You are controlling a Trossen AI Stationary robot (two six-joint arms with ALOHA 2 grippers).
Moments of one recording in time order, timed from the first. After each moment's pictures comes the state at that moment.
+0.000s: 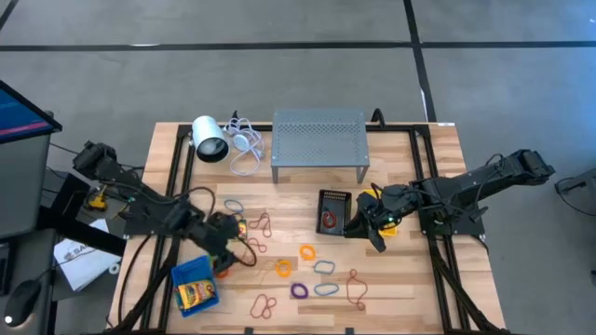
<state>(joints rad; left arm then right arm) -0.54 1.17 0.75 -0.63 -0.18 -0.88 0.25 1.07 0.70 -0.12 -0.10 0.54</state>
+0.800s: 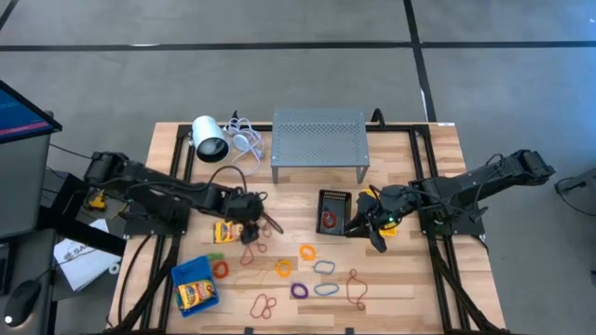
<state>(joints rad) -0.14 1.40 0.78 -0.54 -0.19 -0.50 0.24 1.07 0.70 -0.17 -0.10 0.46</state>
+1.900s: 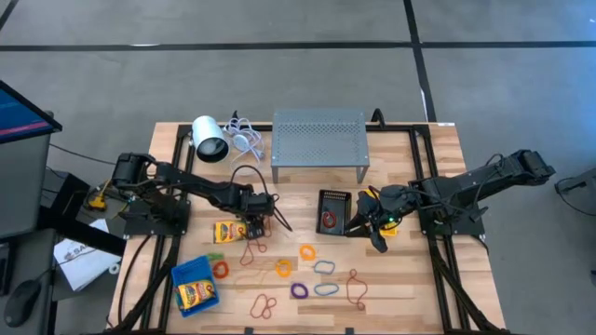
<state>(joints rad) -0.03 1.64 0.81 -0.48 -0.17 -0.29 0.24 1.07 0.70 -0.18 -0.10 0.38</state>
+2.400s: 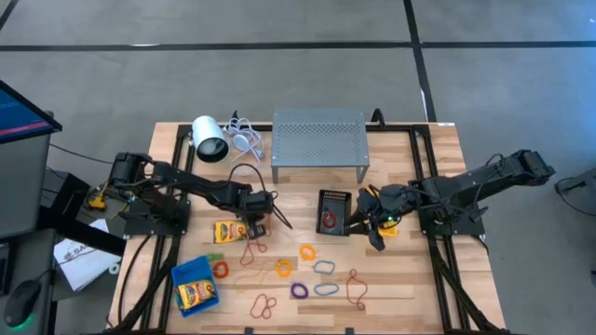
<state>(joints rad) -0.03 1.60 0.80 -0.48 -0.14 -0.35 0.23 1.07 0.70 -0.18 -0.04 0.38</state>
